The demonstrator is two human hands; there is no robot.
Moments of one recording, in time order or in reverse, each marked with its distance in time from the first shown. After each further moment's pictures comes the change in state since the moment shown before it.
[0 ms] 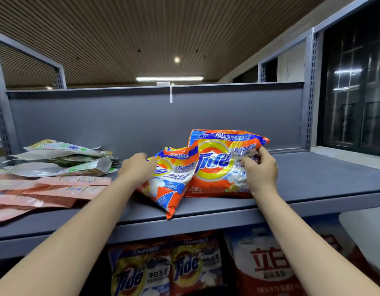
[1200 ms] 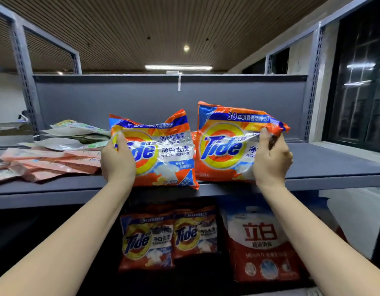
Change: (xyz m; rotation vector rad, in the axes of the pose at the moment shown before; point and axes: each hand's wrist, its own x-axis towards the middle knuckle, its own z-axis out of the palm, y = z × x) left_hand -0.085 -0.035 -0.026 -0.557 0.665 -0.071; right_hand -0.045 -0.029 -0.041 -0.129 0.325 -0.355
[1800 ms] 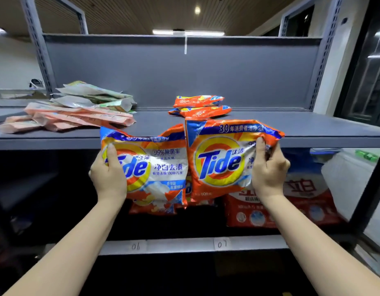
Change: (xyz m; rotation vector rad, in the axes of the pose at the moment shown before) left_hand -0.108 -0.062 -0.093 -0.070 0.020 0.050; right_hand -0.087 0.024 -0.081 0.131 -0.193 -0.067
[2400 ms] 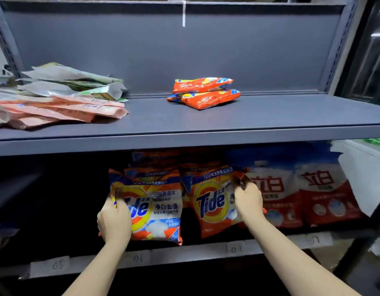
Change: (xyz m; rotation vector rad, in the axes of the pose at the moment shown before) left_hand -0.035 -0.138 0.018 0.427 -0.126 -0.261; right_hand -0.091 0.084 0.070 -0.270 -0.505 0.685
